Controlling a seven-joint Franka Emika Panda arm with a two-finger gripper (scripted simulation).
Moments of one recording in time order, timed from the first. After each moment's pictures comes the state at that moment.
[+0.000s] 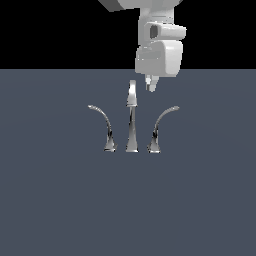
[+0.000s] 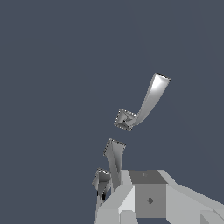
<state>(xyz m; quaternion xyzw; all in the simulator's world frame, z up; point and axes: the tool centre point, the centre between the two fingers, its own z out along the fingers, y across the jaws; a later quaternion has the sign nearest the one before) 0.006 -0.069 0.235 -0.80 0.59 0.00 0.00</state>
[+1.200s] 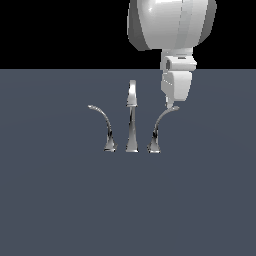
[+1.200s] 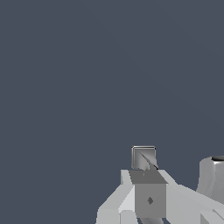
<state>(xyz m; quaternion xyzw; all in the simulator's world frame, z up) 0.041 -0.145 0.170 -0.69 0.73 0.00 0.00</state>
